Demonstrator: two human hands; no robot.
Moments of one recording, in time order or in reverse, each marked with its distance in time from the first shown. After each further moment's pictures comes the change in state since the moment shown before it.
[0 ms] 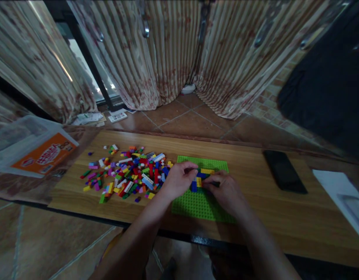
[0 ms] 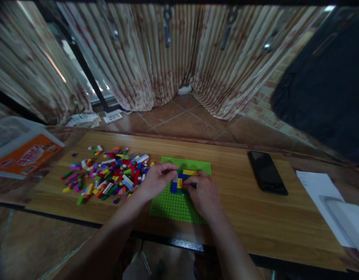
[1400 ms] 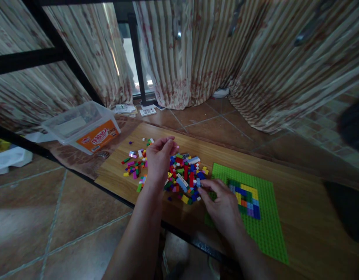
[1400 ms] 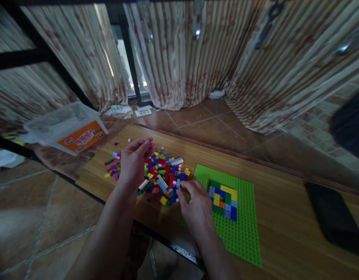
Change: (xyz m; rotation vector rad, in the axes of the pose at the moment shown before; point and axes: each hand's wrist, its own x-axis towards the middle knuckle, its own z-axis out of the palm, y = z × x) left_hand -0.021 0.025 -0.130 -0.540 0.828 0.040; right_hand -0.005 -0.086 0.076 0.149 0.031 -0.320
